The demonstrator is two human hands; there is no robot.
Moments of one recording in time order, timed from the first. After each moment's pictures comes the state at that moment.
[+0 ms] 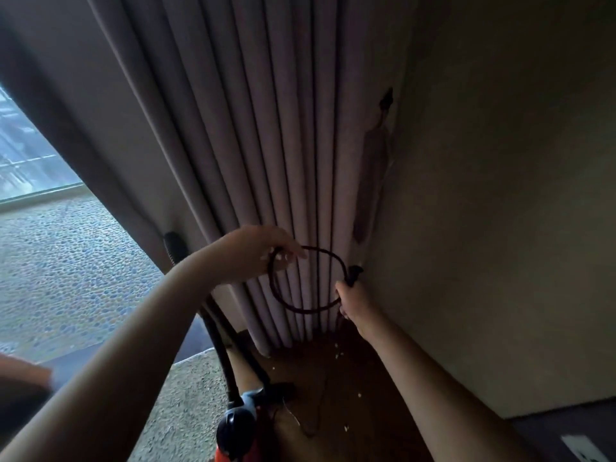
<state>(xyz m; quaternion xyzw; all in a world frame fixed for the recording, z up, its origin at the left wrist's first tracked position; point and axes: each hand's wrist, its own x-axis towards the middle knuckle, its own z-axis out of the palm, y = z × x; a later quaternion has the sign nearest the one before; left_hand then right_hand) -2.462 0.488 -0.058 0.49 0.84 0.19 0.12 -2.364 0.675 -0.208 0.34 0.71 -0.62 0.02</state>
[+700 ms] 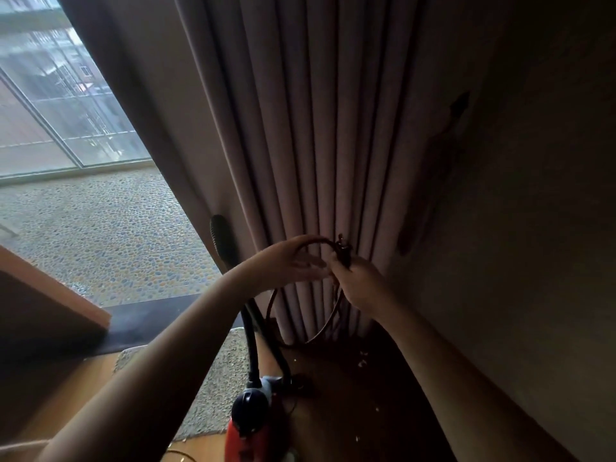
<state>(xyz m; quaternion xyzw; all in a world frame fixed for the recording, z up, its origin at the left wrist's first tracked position) -2.462 0.479 -0.124 0.21 0.79 0.49 0.29 -2.392 0.655 -0.134 0.07 0.84 -0.53 0.04</state>
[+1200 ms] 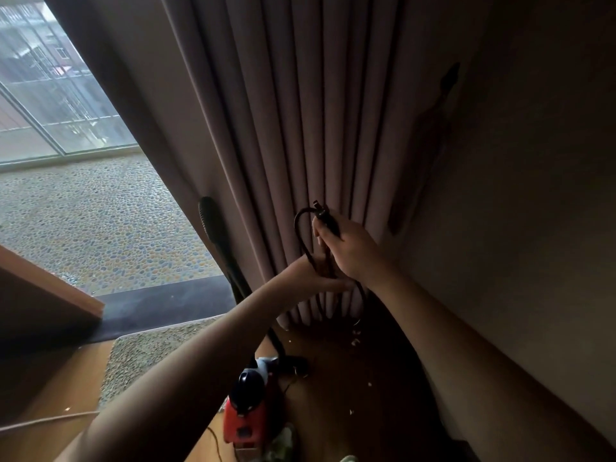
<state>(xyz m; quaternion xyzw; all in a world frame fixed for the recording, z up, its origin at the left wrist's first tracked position) -2.412 0.527 -0.170 0.23 0.75 0.55 0.30 -2.389 0.661 -0.120 -0.06 0.85 -0.52 -0.05</state>
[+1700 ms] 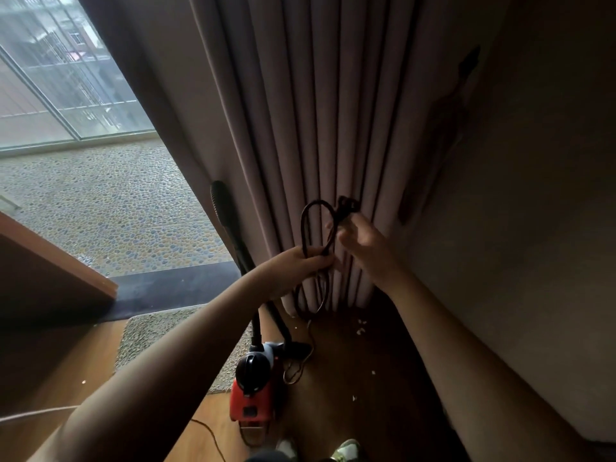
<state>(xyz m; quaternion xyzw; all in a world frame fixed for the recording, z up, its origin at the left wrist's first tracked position) -2.403 0.496 -0.171 0.14 0.73 0.57 0.34 -2.372 0.671 -0.165 -0.03 0.78 -0.62 0.03</state>
